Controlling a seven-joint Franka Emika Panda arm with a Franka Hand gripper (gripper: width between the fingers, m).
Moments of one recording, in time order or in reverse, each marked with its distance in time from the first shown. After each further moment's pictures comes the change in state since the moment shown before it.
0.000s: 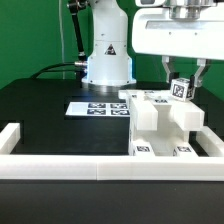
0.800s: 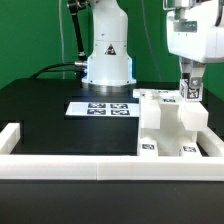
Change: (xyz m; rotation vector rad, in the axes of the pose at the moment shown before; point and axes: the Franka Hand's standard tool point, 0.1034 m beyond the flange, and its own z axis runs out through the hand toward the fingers) arm -0.008 -0.006 0.001 0.016 -0.020 0.659
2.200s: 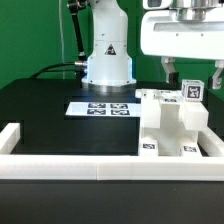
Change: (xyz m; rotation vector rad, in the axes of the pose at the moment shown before) arm -0.003 0.003 0.002 -0.017 0.012 -0.901
